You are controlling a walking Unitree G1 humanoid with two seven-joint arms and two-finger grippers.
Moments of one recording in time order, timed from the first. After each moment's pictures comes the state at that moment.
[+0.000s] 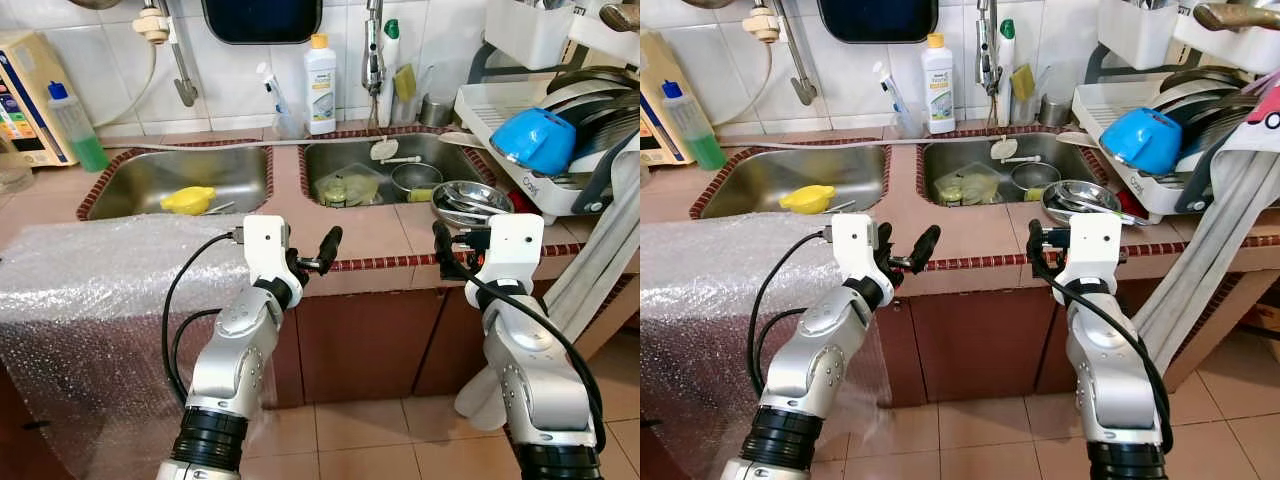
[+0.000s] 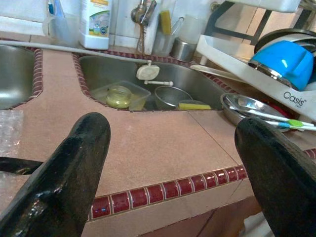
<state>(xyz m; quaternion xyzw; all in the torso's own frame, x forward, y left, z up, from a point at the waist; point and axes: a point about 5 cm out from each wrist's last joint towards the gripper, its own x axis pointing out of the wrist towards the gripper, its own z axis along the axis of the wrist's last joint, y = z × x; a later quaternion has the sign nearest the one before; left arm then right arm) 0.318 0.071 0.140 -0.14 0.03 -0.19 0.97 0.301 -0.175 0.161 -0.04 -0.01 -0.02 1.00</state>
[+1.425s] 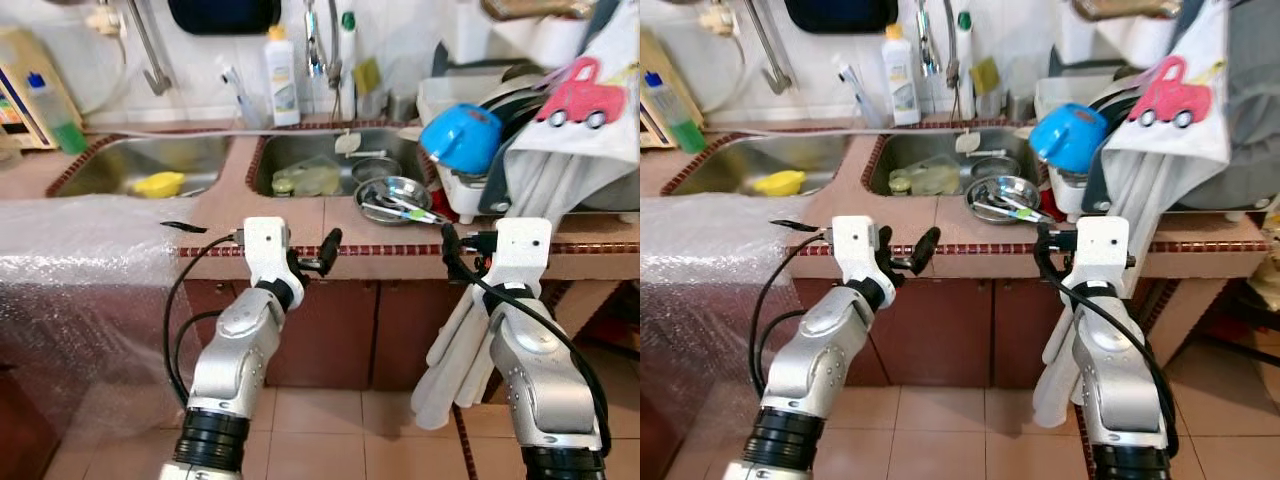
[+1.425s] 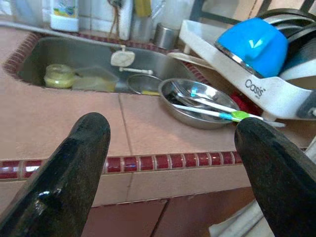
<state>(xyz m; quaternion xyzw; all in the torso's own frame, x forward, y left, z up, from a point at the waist) 0.317 0.073 0.138 -0.14 0.05 -0.18 0.97 0.299 -0.179 0.157 -0.04 -0.01 -0.03 1.00</state>
